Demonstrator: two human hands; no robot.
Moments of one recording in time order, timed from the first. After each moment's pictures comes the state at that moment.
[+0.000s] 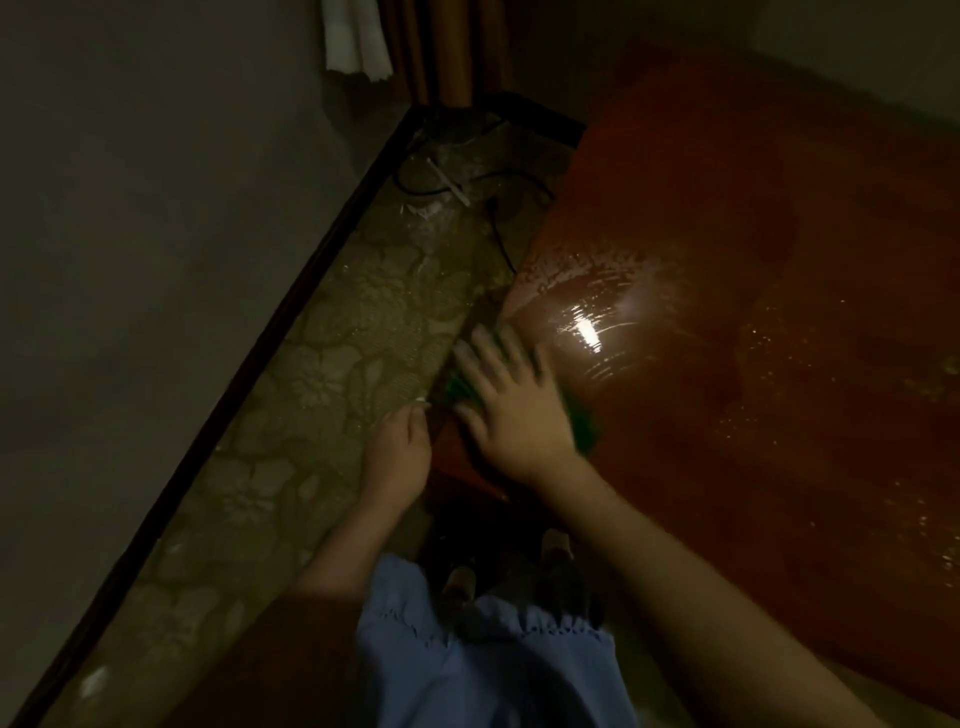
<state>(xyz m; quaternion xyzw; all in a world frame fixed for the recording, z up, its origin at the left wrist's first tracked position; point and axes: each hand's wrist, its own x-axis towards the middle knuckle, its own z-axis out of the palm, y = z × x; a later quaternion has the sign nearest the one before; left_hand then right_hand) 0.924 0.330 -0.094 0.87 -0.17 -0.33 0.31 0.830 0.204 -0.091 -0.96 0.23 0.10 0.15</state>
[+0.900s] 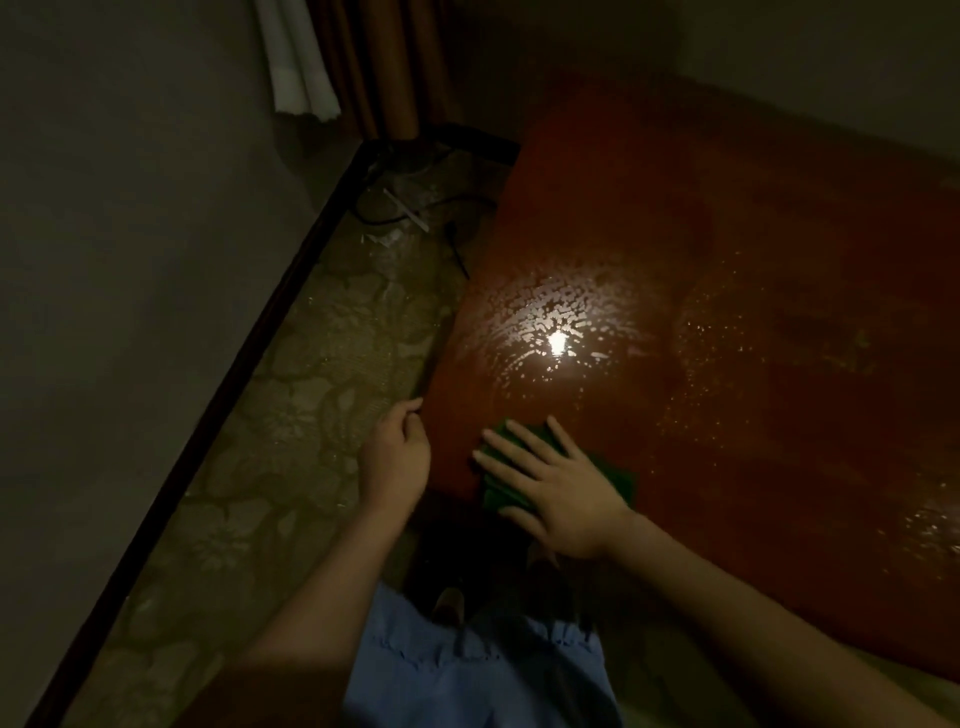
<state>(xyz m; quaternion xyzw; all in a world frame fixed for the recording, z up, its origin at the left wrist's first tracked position) 0.901 0.304 -0.075 0.87 -0.16 -0.32 0.35 0.719 0.206 -0.092 -0.98 0.10 0.13 0.15</state>
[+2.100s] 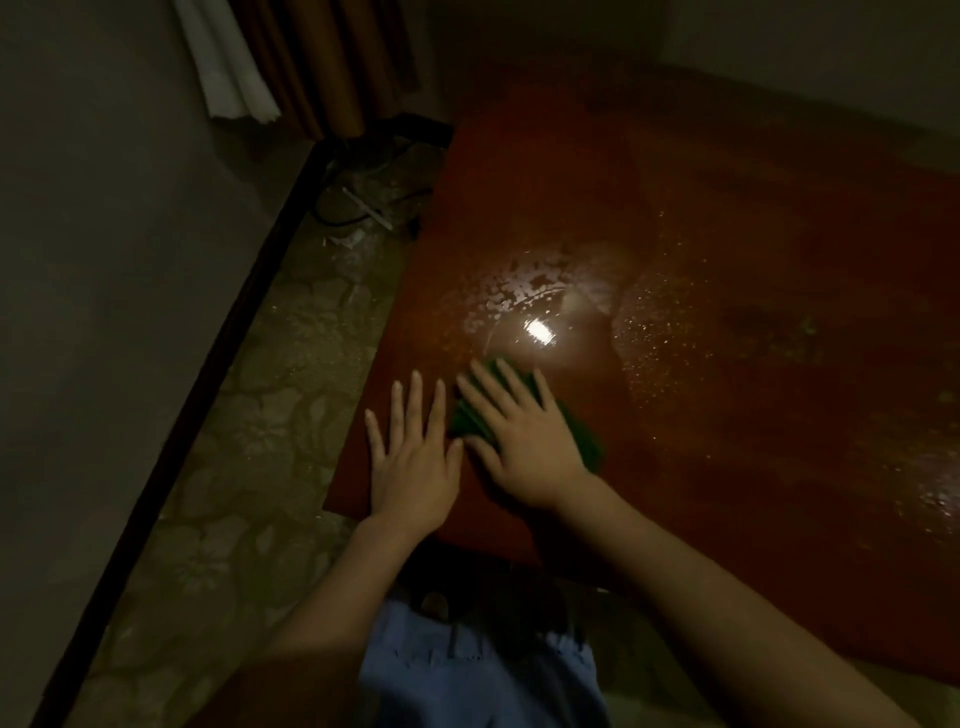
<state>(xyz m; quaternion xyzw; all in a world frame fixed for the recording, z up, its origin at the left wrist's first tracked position) 0.847 0.255 -0.088 0.84 -0.48 -0.24 0.00 0.730 0.147 -0.091 -0.95 0.26 0.08 0.14</state>
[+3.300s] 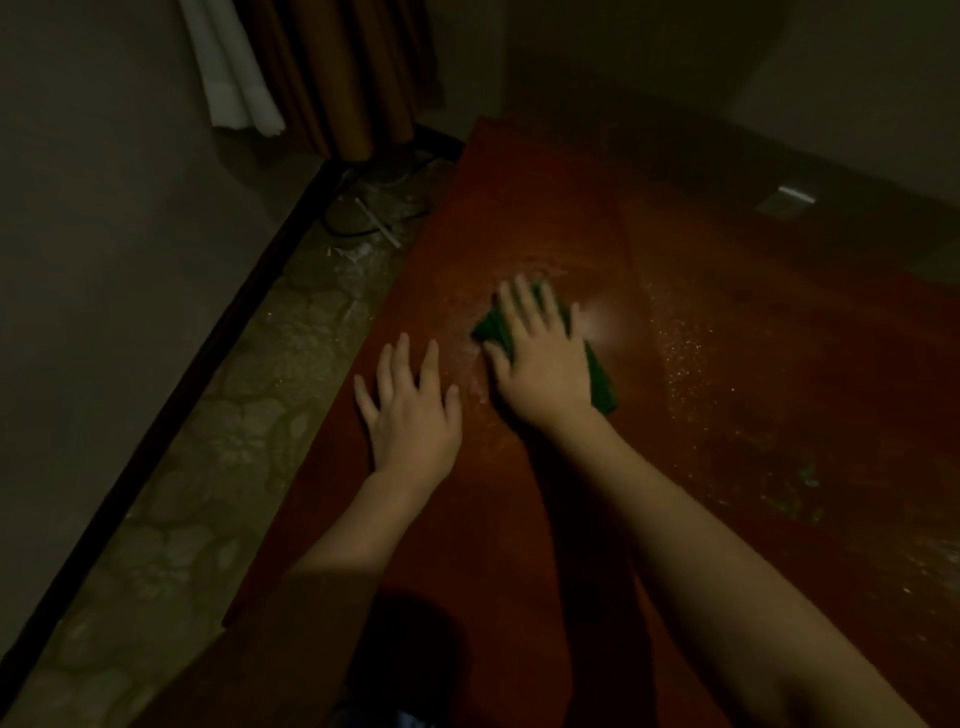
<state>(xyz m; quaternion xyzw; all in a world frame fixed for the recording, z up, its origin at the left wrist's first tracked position) 0.868 0.091 -0.085 0.91 -0.38 -0.15 0.08 0.791 -0.047 -0.090 -0.92 0.36 0.07 0.12</state>
